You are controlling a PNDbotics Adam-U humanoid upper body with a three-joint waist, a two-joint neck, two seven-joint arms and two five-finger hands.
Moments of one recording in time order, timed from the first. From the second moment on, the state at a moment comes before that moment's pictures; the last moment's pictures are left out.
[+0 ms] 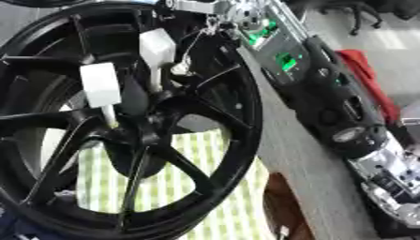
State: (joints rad) left arm -0.17 0.25 0.34 -1.34 0.20 -0.14 0.41; right arm -1.00 -0.32 0.34 -1.47 0.58 0.13 0.69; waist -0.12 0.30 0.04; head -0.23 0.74
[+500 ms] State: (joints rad) left arm -0.17 0.25 0.34 -1.34 0.20 -0.13 0.41; right arm -1.00 -0.33 0.34 -1.48 0.56 0.16 0.67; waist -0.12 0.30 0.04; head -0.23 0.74
